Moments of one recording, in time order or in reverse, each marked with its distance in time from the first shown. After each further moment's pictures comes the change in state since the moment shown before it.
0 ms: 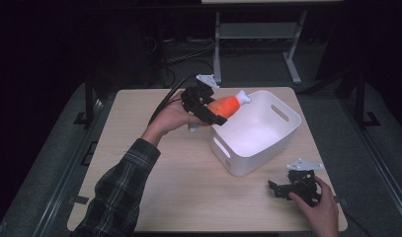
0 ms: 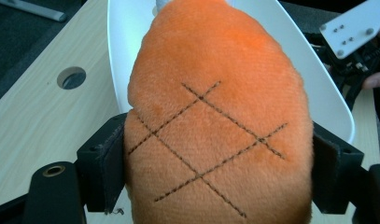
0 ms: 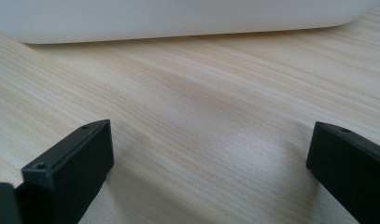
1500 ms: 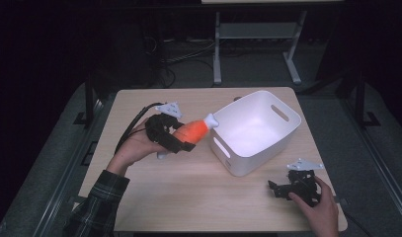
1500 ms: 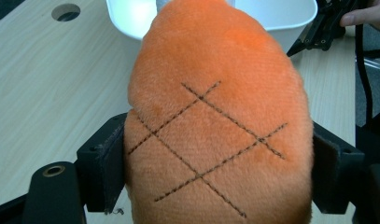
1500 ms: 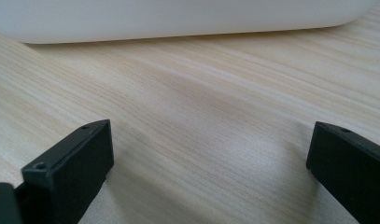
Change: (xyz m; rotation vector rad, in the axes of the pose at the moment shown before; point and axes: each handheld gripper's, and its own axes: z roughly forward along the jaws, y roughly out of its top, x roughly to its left) left arm -0.032 -0.101 -0.047 -0.006 0.014 -0.060; right arm 0.000 0.000 0.000 -0.001 0.001 -0.003
